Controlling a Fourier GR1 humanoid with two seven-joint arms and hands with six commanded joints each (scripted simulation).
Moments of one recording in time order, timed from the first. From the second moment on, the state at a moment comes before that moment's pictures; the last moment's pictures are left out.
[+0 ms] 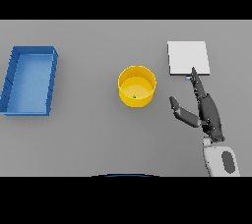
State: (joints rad) left arm -1.40 0.59 -0.08 -0.17 -0.62 -0.06 0.10; right arm 0.04 -0.10 0.10 -1.65 0.18 0.01 -0.15
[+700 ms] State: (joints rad) left arm -0.71 0.51 0.05 -0.78 -0.28 0.10 0.34; right arm 0.05 -0.10 0.10 -1.66 0.19 0.01 -0.16
